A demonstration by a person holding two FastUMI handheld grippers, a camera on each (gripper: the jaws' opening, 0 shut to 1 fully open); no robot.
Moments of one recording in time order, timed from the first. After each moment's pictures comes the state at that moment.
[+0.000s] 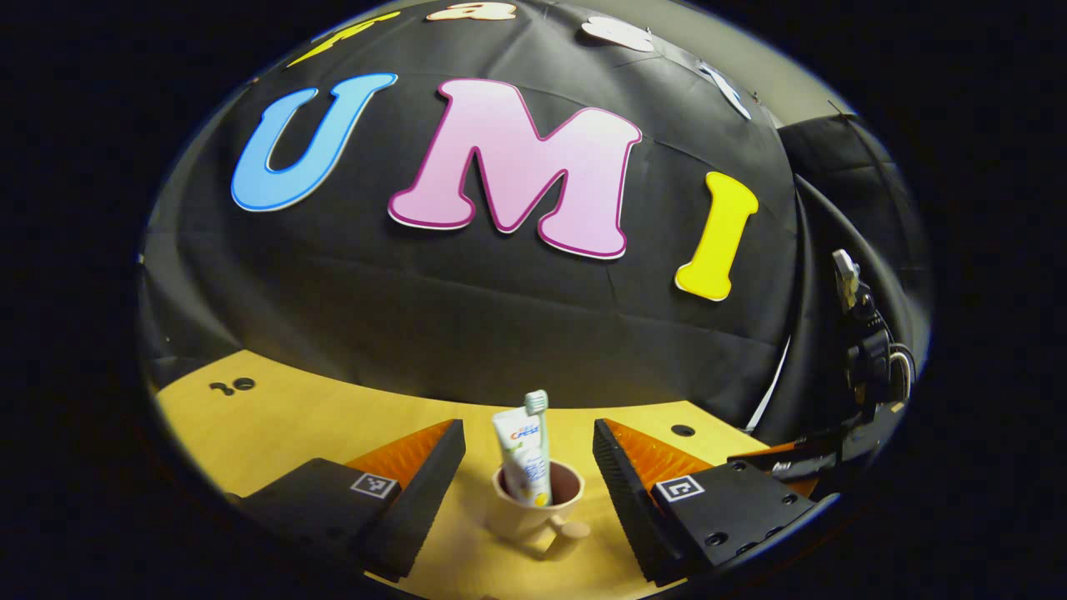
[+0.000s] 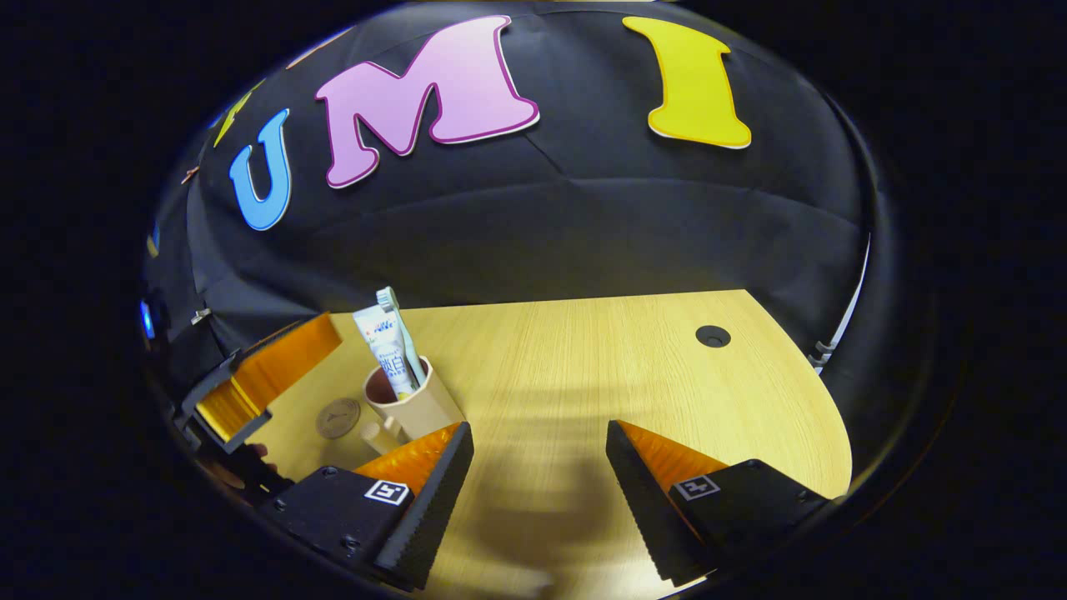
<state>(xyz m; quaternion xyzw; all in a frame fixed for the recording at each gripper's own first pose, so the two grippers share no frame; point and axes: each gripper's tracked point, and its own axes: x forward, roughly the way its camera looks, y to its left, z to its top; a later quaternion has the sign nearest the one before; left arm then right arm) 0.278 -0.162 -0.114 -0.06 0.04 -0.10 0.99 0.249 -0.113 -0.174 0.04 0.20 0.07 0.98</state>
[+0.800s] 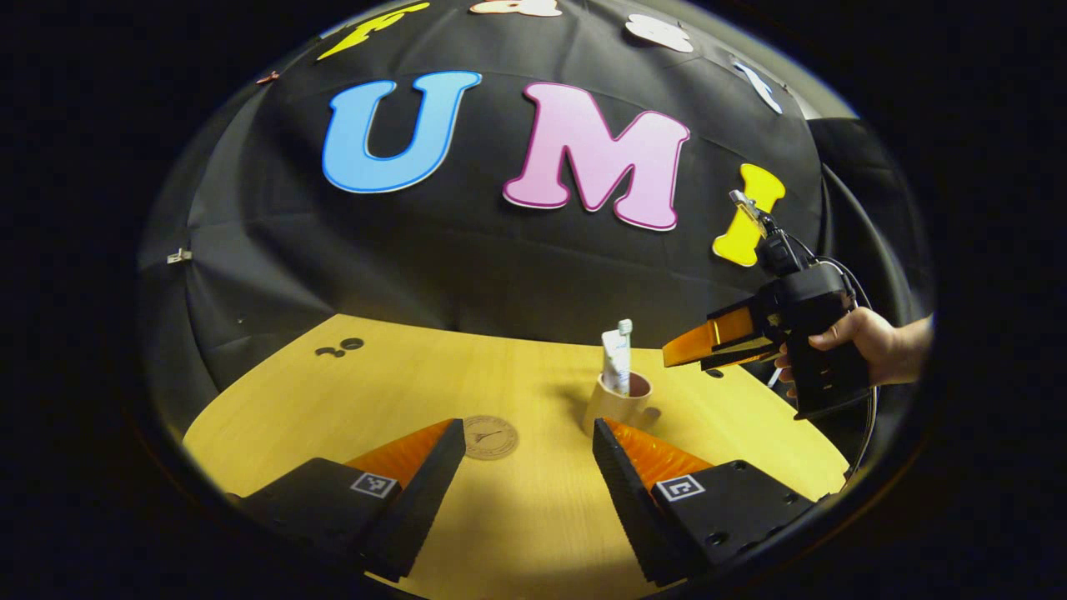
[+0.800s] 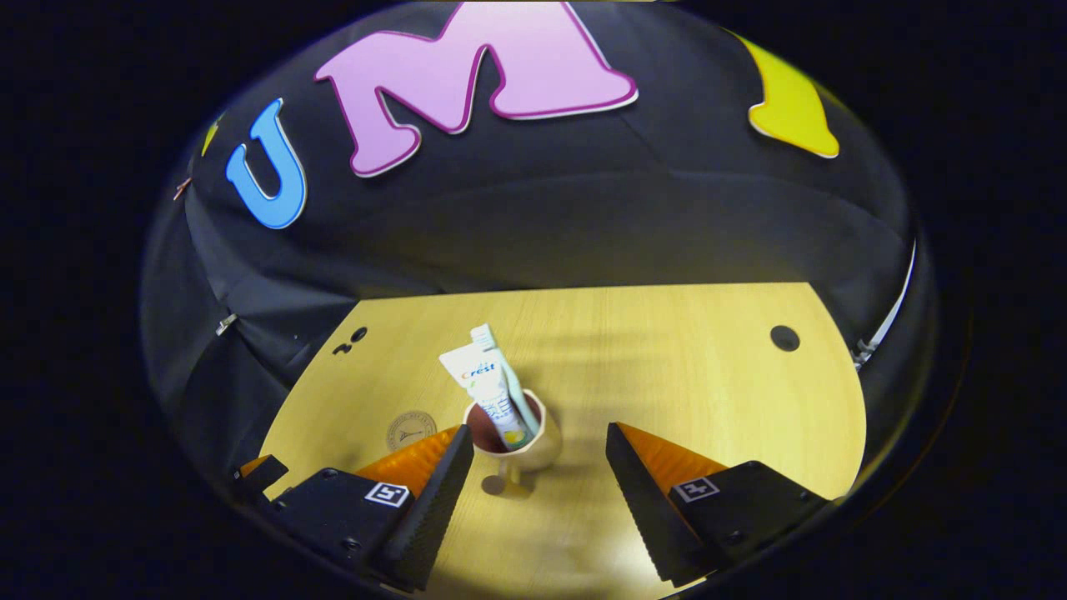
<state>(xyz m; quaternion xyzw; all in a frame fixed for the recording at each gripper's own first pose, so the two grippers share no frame) 0.146 -0.033 -0.134 -0.07 0.13 -0.02 0.99 0.271 -0.003 -0.154 0.06 0.33 0.12 0.93</state>
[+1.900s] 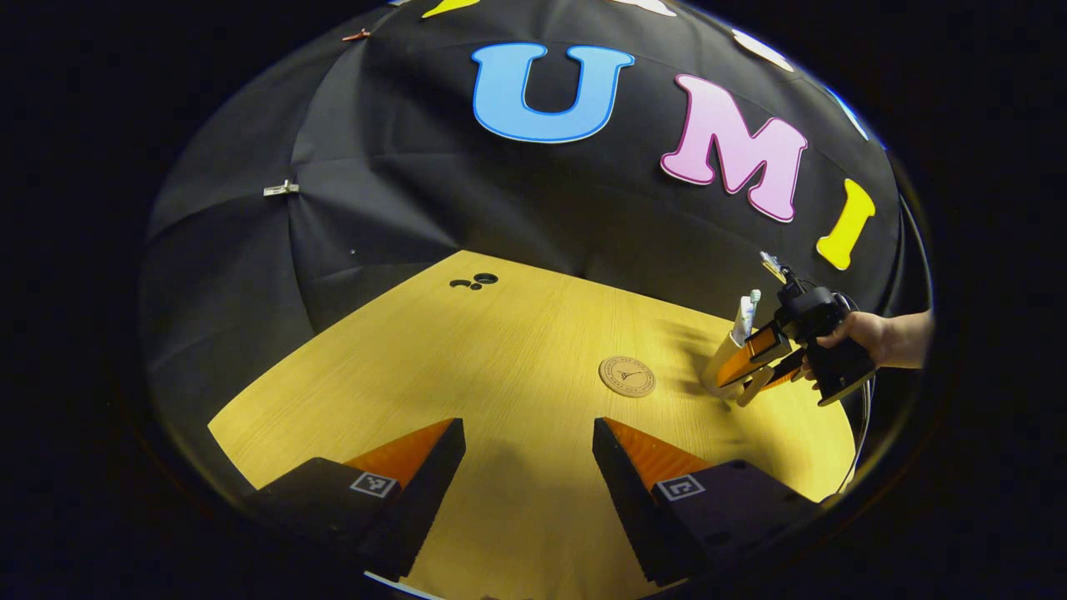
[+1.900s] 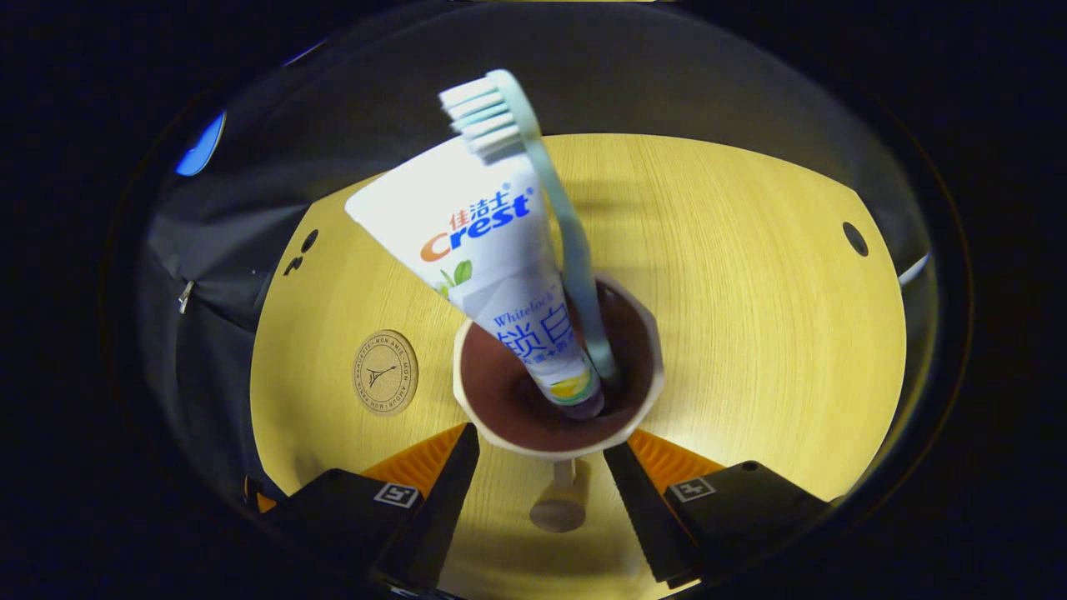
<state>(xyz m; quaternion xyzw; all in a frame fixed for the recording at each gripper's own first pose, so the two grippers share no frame) 0.068 0.101 -0.183 -0.12 0.22 0.10 0.96 0.270 0.050 -0.278 0.04 0.54 0.09 0.84</state>
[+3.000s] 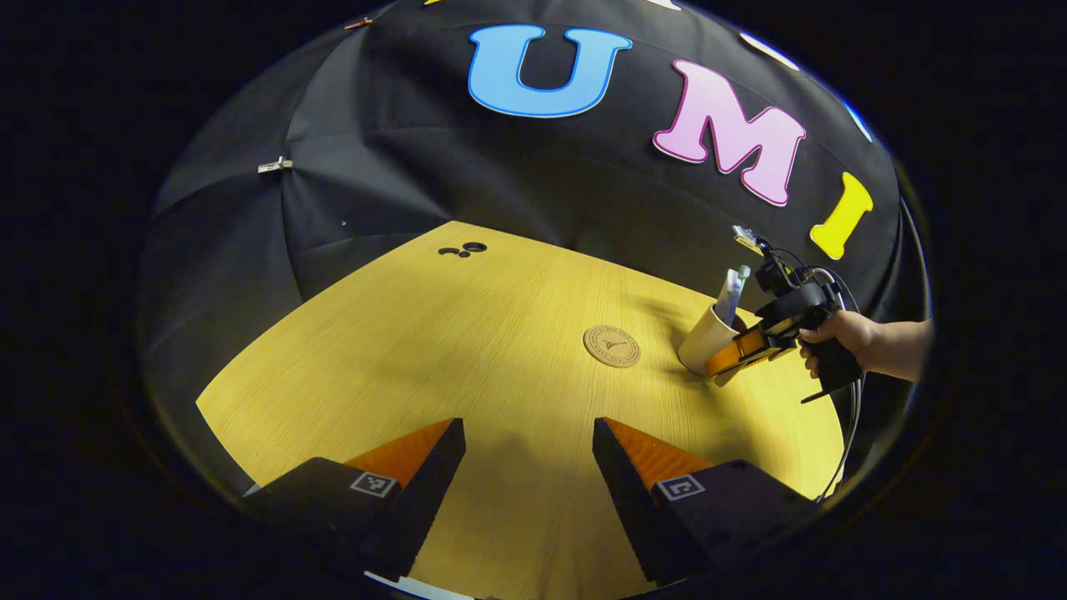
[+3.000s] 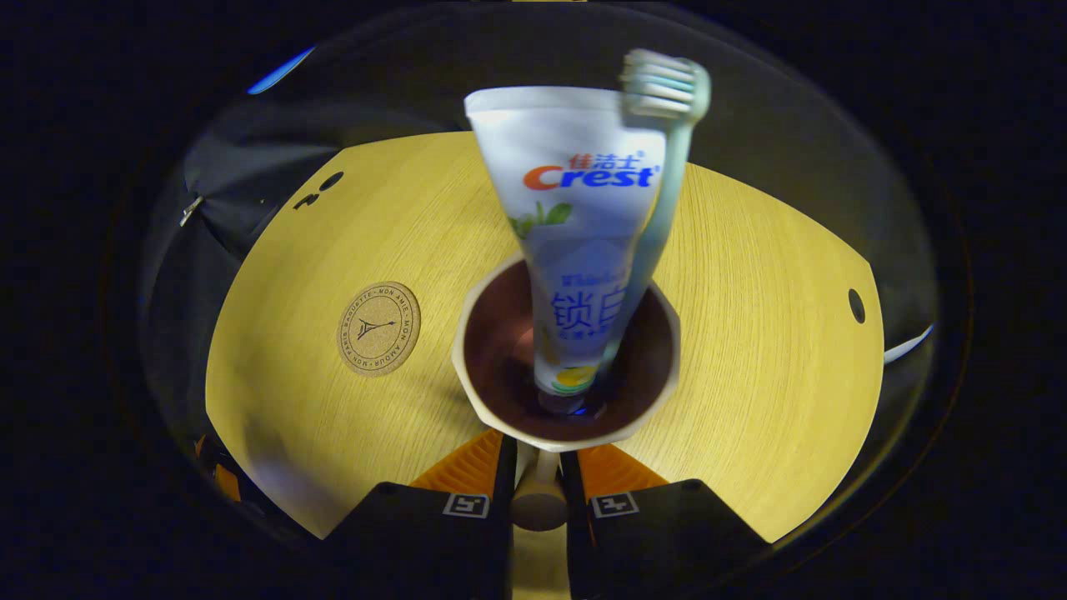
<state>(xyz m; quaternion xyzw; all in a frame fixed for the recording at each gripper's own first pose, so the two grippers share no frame) 0.053 0.074 -0.200 -0.14 0.27 0.08 0.95 0.262 0.058 -0.285 -0.08 0.50 0.13 0.85</state>
